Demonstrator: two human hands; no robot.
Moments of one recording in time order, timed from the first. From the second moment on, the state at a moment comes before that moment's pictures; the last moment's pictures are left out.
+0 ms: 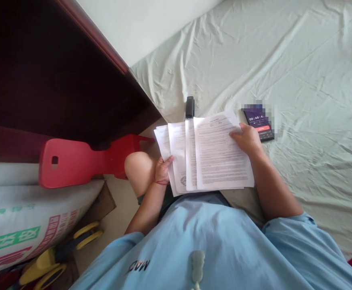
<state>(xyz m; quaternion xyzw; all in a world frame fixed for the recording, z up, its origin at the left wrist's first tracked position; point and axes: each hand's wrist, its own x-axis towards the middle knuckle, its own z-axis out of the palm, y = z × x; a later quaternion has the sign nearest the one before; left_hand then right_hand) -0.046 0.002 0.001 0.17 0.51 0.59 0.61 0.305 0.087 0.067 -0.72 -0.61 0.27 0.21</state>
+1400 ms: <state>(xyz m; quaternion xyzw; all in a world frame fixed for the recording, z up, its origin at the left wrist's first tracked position) -0.036 -0.002 -0.006 0.19 0.50 0.55 0.64 0.288 0.081 0.063 -0.68 -0.62 0.32 0.22</state>
